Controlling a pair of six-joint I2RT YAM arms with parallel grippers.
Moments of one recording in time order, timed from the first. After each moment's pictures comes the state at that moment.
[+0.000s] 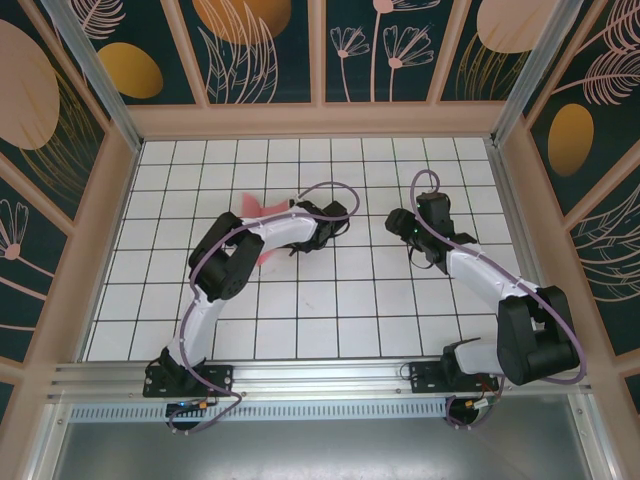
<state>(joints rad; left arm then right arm) -0.77 2.23 1.60 -0.94 -0.76 -0.72 0.29 1.33 0.72 -0.14 -0.04 0.70</state>
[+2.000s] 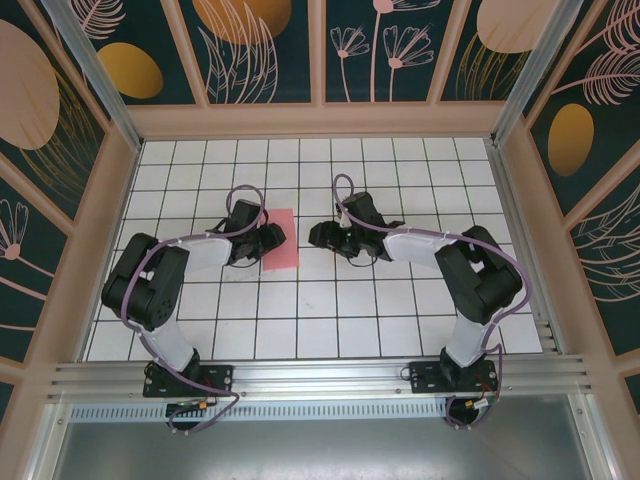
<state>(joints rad) -0.41 1.73 0.80 0.03 0.17 -0.90 0.64 1.77 0.96 0.01 -0.40 0.82</state>
